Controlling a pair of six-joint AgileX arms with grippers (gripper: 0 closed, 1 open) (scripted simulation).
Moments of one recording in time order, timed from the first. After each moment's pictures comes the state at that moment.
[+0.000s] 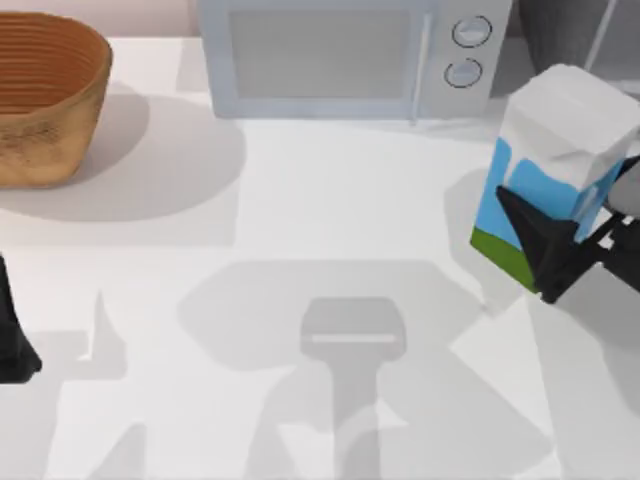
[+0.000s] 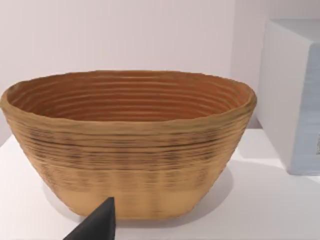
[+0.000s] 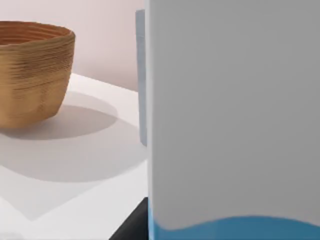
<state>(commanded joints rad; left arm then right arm) 0.00 0.00 0.00 0.00 0.00 0.00 0.18 1.73 0.35 1.39 -0.54 0.03</state>
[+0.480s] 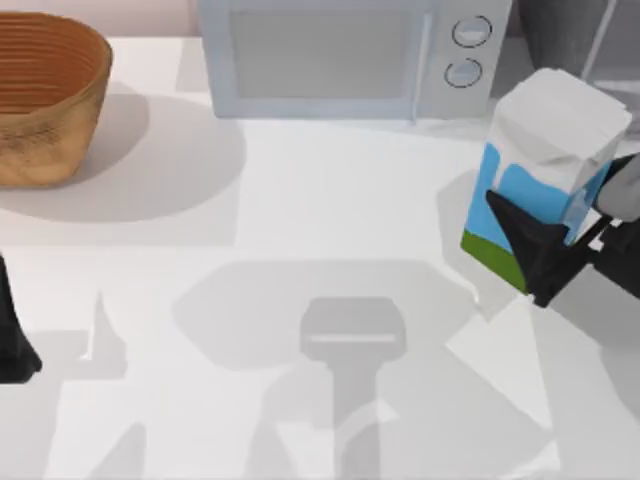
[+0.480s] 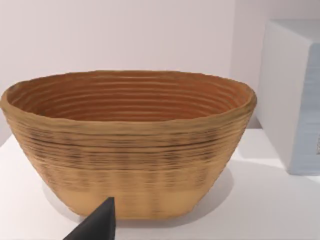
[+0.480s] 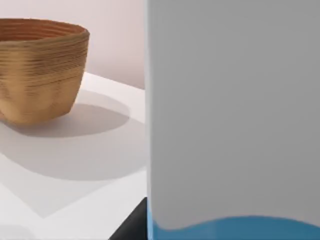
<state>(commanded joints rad) 0.00 0.00 0.00 0.00 0.00 0.00 0.18 1.78 0.36 1.42 -0.55 0.02</state>
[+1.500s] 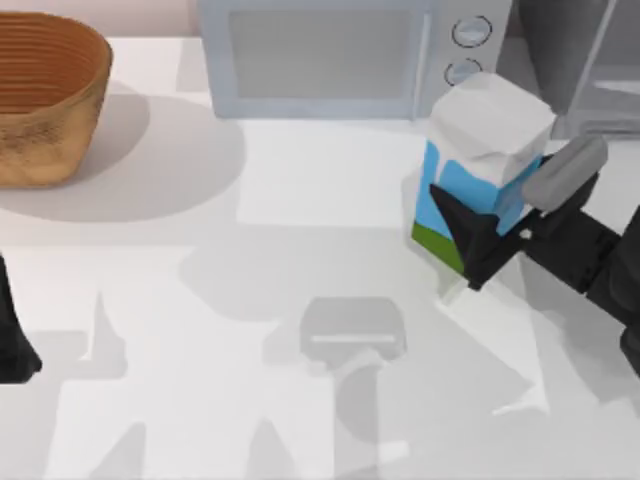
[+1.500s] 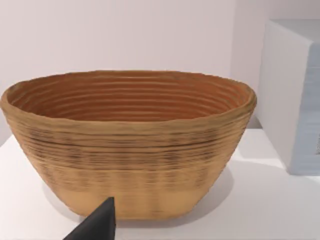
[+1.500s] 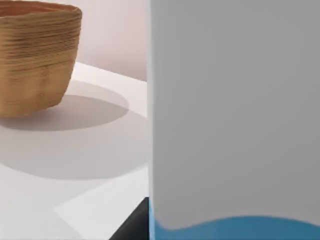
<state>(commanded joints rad) 0.00 0.00 0.00 0.00 0.00 0.00 0.29 2.07 0.55 1.53 -0.45 0.02</state>
